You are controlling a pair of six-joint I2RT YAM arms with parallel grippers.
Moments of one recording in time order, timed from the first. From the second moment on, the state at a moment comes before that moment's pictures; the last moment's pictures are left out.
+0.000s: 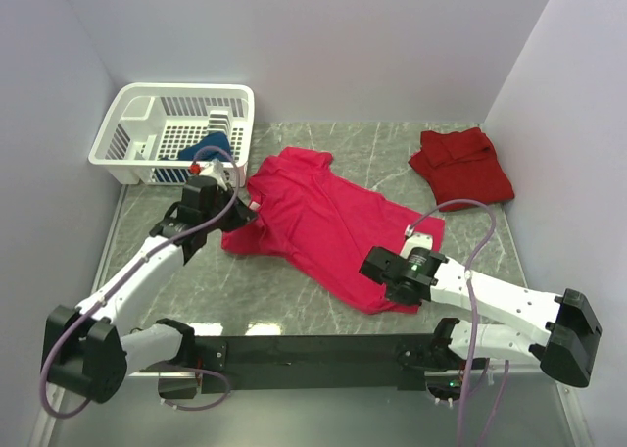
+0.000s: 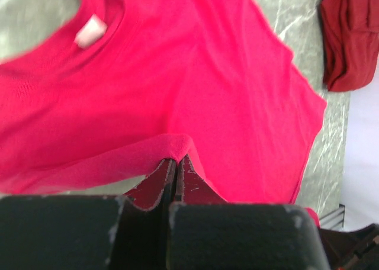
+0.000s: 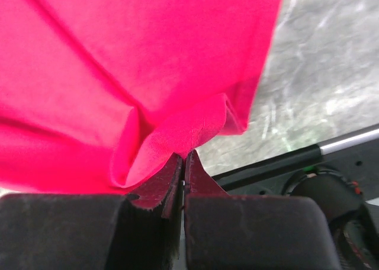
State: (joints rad) left arm -0.34 1.10 0.74 -0.24 0.15 -0.74; right arm 0.98 1.07 0.74 -1.17 0.48 1.27
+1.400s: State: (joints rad) left arm -0.35 1.64 1.18 -0.13 0.11 -0.50; right arm 0.91 1.24 0.85 -1.29 0.61 1.27
